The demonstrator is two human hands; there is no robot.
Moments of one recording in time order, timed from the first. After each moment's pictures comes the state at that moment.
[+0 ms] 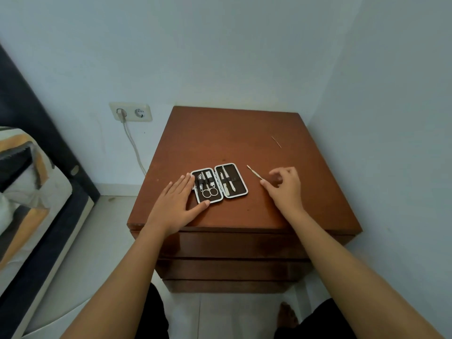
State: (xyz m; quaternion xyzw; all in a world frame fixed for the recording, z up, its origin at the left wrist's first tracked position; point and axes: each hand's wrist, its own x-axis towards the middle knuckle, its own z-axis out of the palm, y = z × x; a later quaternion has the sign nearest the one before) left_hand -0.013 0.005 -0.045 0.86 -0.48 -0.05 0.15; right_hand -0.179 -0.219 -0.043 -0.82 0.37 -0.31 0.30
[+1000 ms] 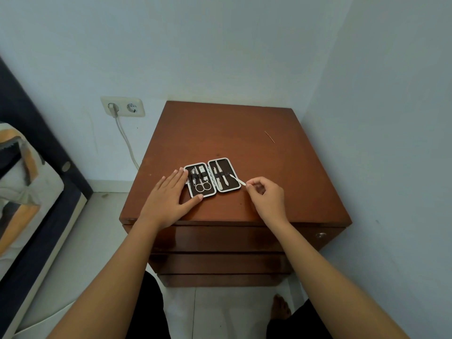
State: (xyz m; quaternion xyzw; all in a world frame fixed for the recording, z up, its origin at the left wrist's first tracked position) left_hand -0.013 0.004 -0.047 0.87 -0.48 -0.04 0.15; right_hand -0.187 -0.166 -0.040 -0.79 0.39 -0.29 0.38
